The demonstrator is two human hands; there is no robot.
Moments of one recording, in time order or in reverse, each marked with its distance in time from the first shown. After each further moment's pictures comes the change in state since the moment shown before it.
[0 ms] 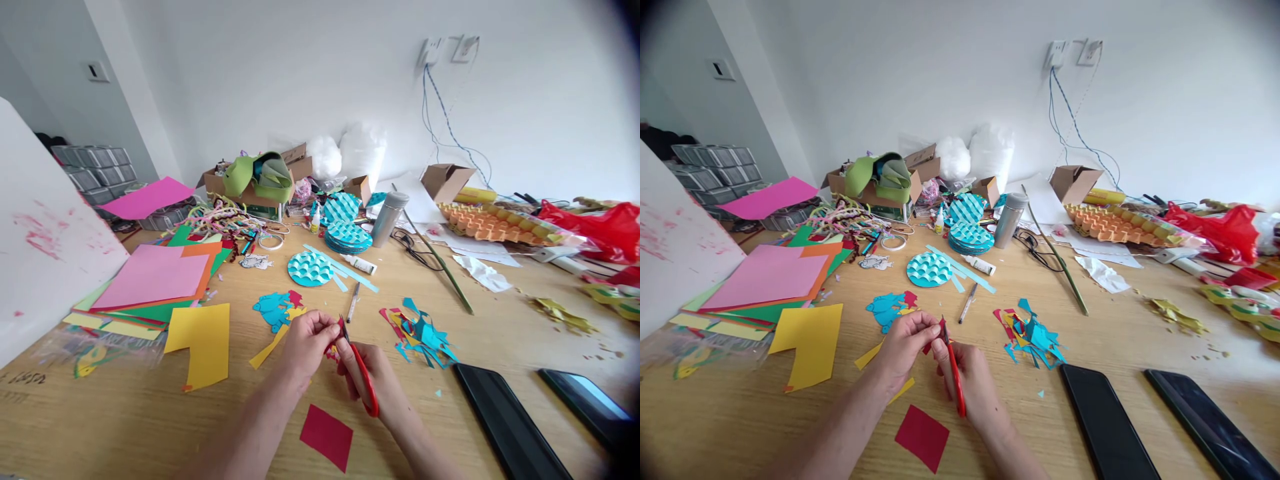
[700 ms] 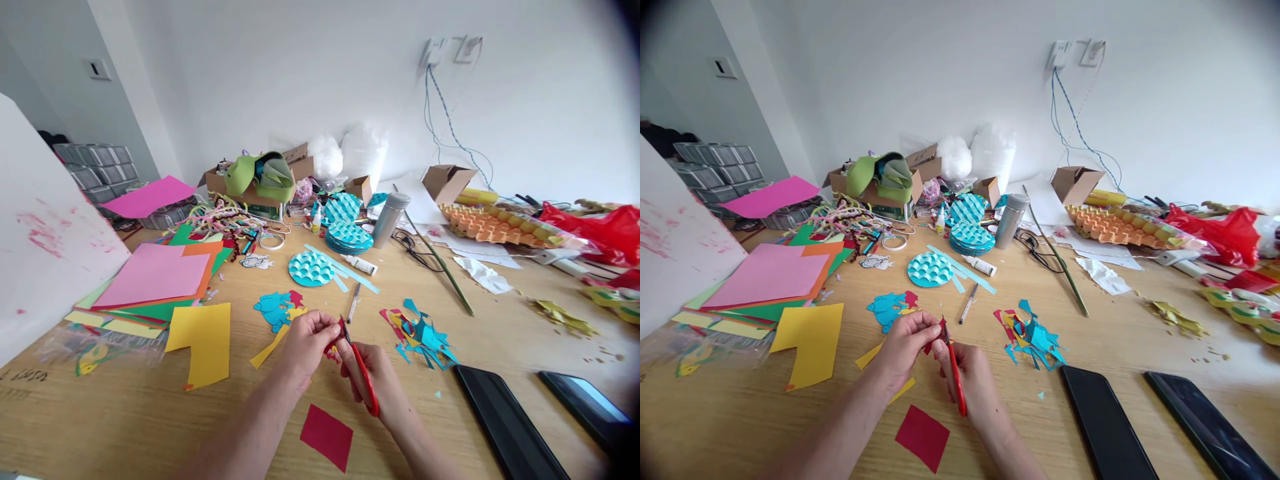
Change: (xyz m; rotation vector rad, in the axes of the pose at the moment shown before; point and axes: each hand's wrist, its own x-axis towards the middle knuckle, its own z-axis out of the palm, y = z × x) left_hand 0.000 0.000 -0.001 -0.050 -0.013 -0.019; right_hand 0.000 -0.004 -0.001 0.012 0.031 0.023
